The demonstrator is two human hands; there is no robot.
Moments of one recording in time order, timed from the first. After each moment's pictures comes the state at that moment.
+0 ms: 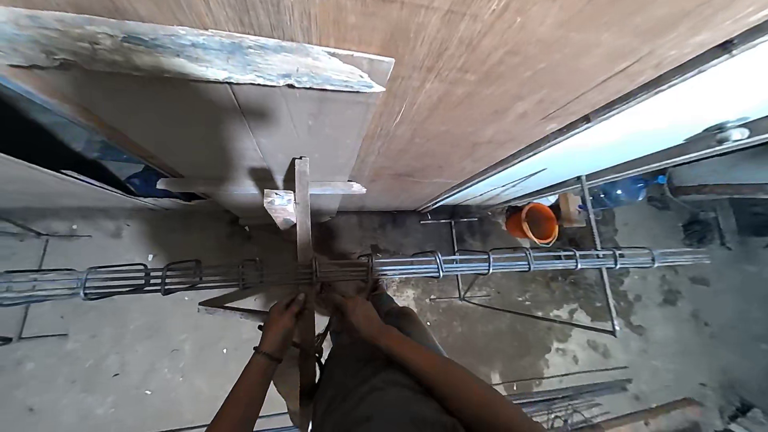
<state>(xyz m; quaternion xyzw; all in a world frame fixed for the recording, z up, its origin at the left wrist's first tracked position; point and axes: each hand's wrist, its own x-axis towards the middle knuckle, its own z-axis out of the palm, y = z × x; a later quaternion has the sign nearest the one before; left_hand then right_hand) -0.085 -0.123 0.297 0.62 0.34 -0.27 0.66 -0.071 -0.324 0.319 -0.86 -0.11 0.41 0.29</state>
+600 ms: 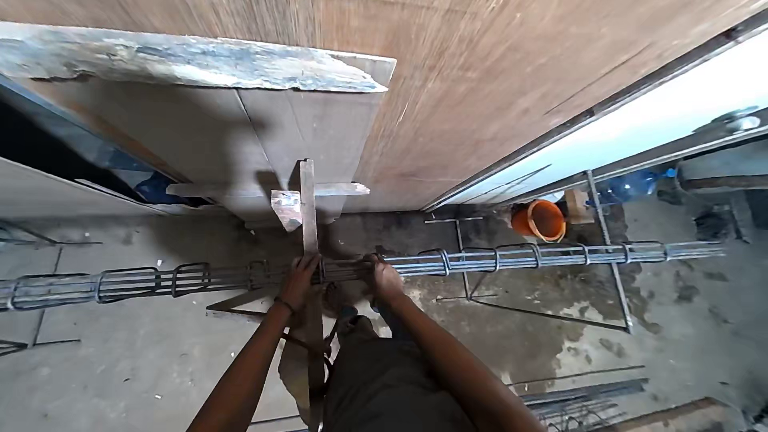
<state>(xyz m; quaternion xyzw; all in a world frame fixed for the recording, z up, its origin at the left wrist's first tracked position) -0.011 -0.115 0.234 0.92 -0.14 -0.27 0.24 -0.019 -0.363 0.278 -0.91 0.13 0.35 0.17</state>
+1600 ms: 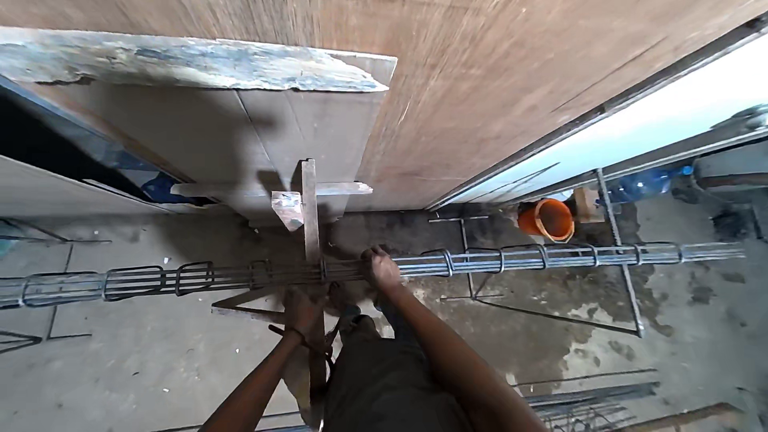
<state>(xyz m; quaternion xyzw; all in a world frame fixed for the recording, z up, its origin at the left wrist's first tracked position) -0.062 -0.139 0.274 0.87 0.22 -0.36 0.27 0.005 -0.360 0.279 -0.92 0.06 0.34 0.18</state>
